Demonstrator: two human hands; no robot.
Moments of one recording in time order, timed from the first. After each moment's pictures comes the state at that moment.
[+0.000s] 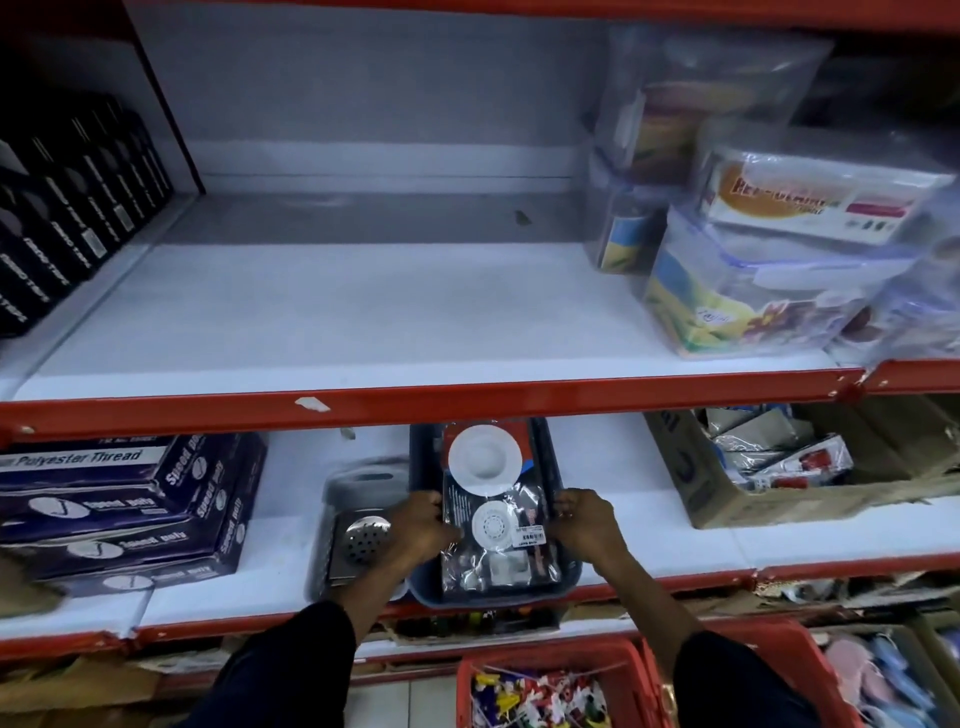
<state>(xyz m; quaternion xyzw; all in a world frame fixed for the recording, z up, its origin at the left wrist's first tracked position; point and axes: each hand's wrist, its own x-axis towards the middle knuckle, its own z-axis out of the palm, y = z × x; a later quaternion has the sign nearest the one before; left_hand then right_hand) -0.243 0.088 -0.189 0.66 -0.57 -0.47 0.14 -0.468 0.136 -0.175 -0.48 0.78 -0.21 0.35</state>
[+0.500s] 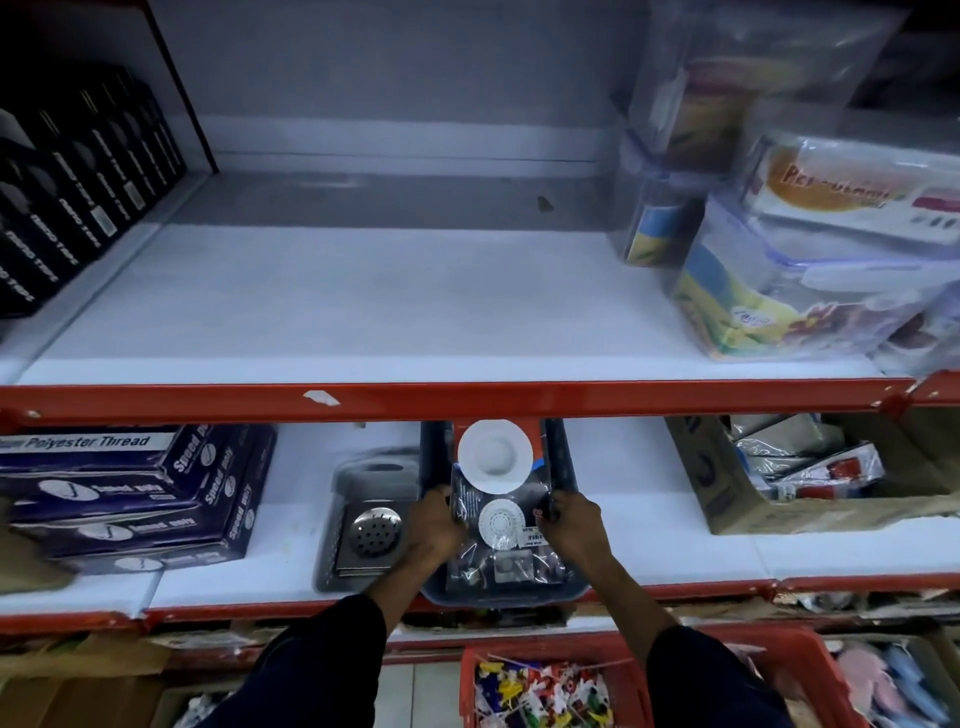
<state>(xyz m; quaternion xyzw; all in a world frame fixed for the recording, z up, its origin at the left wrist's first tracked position) -0.251 0.086 -0.213 0.67 -0.60 -0.41 0.15 -0.445 0.121 -0.200 -0.53 0.78 -0.17 0.29</state>
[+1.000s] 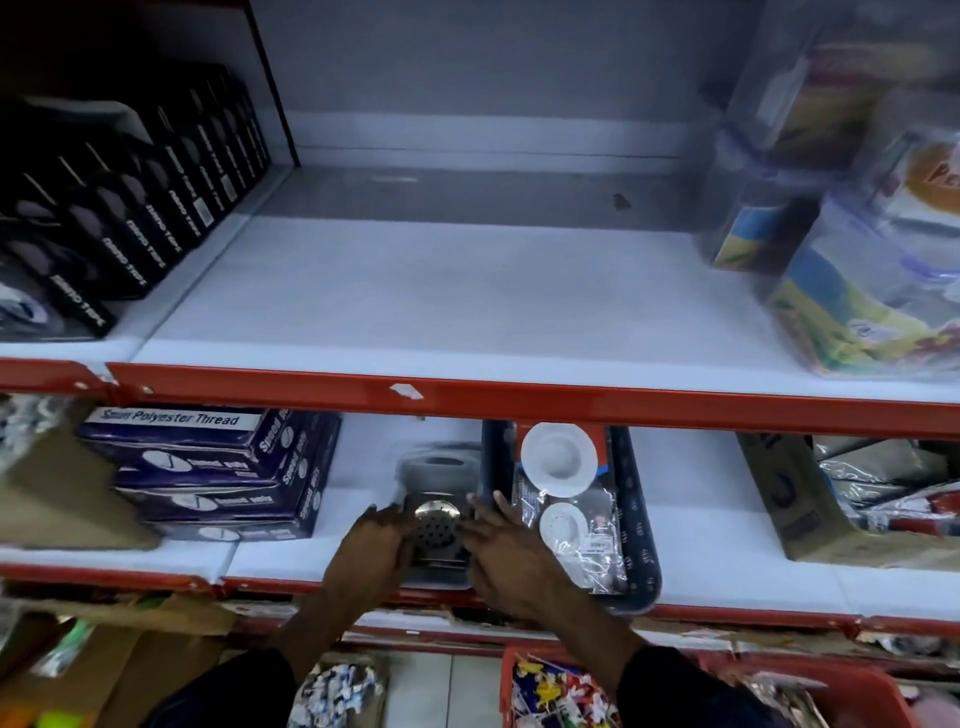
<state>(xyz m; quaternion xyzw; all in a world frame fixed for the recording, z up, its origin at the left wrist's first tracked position) -0.093 0.116 -0.217 0.57 -0.79 -0.19 0.08 -0.321 0.123 -0.220 -0.89 0.43 -0.03 0.11</state>
